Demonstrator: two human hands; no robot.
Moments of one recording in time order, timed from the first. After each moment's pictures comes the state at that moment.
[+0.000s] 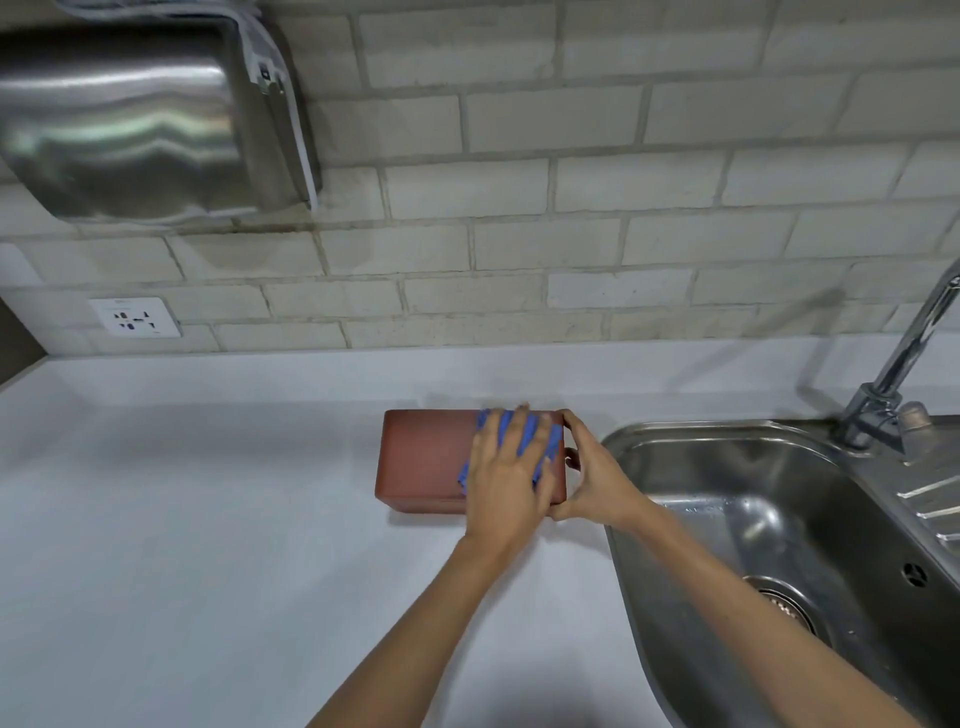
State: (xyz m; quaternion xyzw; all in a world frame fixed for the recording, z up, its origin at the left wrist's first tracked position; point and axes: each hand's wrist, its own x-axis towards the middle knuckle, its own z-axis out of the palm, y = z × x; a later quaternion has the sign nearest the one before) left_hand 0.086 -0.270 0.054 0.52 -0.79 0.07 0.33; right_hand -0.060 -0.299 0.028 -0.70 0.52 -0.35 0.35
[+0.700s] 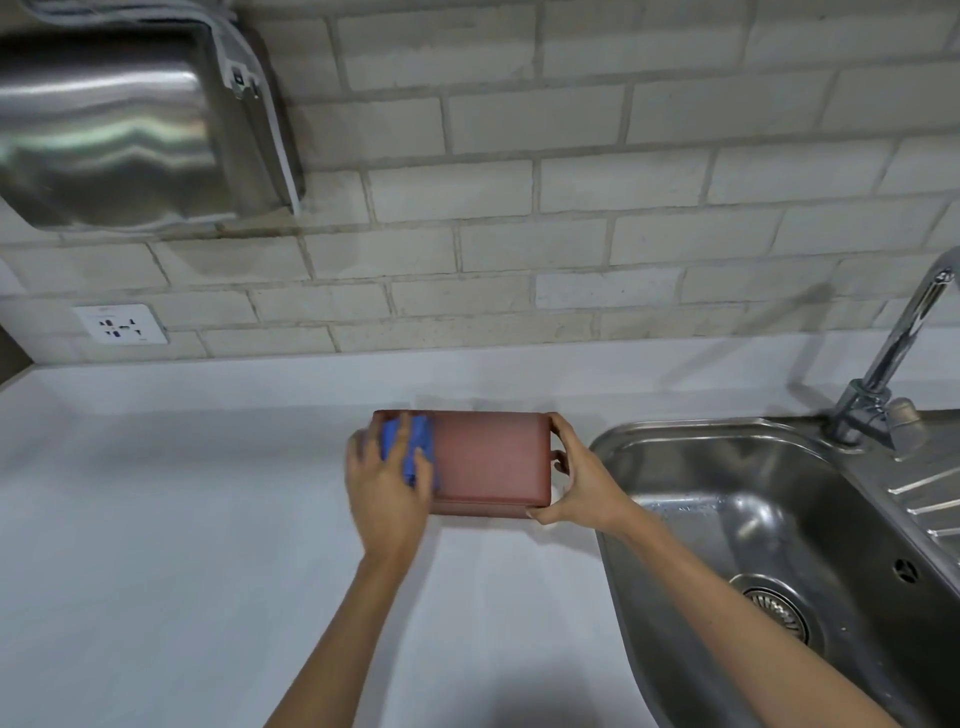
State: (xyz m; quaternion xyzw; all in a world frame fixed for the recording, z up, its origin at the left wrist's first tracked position) left_hand 0.163 -0.282 0.040 0.66 -0.63 0.04 0.41; right_hand -0.064 -0.304 0.018 -0.70 0.49 -0.36 0.38
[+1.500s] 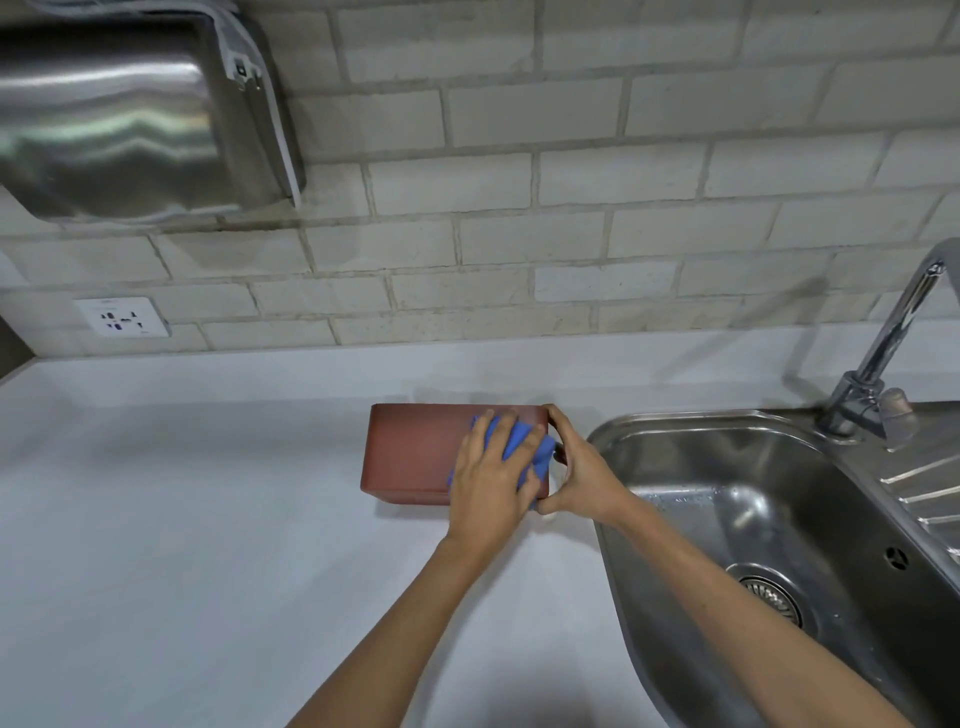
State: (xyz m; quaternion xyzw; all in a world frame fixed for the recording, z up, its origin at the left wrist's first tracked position) left_hand 0.090 -0.262 0.057 0.50 -0.80 0.11 0.31; right_hand -0.062 -0.300 0.019 -0.71 0.48 -0.37 0.36
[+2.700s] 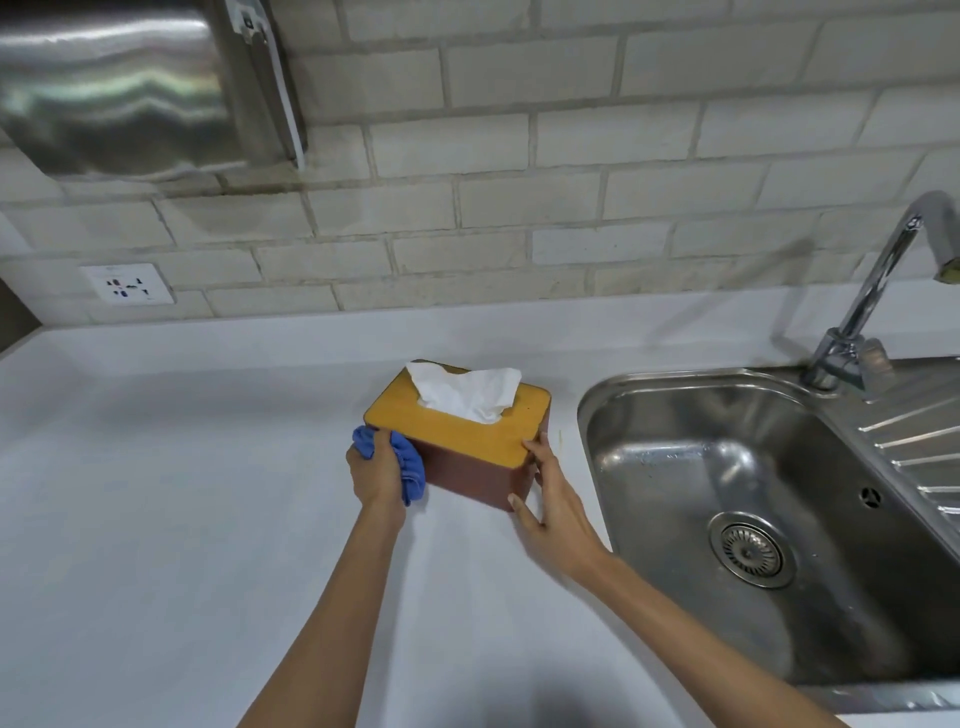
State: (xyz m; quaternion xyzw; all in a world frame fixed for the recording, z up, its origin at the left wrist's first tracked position) left_hand 0.174 -0.253 0.035 0.68 -0.24 -0.43 0.55; right_hand -0.014 -0.203 -0.029 -0.70 0.53 -0.40 0.27
